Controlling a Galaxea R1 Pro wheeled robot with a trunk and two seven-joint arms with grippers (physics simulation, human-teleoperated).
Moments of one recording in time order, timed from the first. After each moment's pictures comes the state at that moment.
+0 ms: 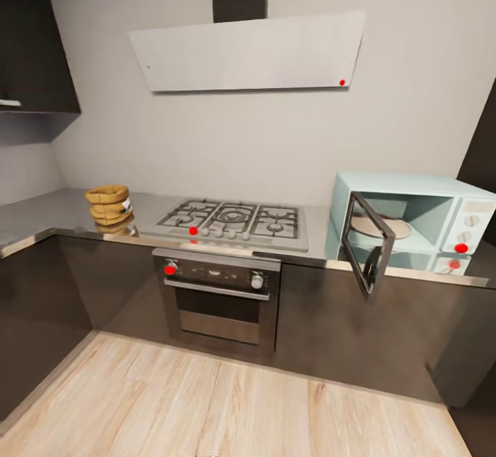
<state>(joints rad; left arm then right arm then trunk) 0.00 -0.01 0.01 -0.08 0.18 -0.05 0.01 -0.27 -0.10 -0.10 0.03 0.07 -0.03 0.05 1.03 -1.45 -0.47</state>
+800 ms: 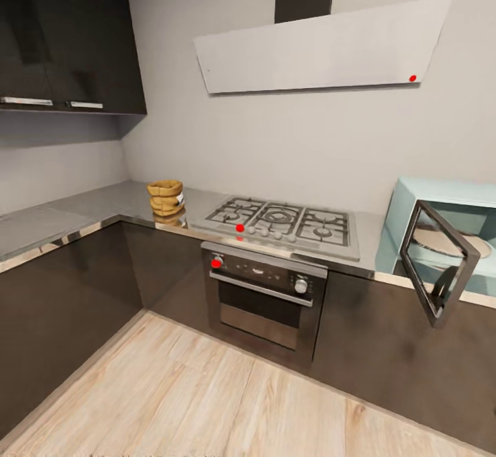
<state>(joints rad) 0.00 -0.01 0.01 -0.08 0.18 -0.05 0.01 -0.27 -0.10 -0.10 0.03 0.08 -0.03 0.05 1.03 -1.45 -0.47</state>
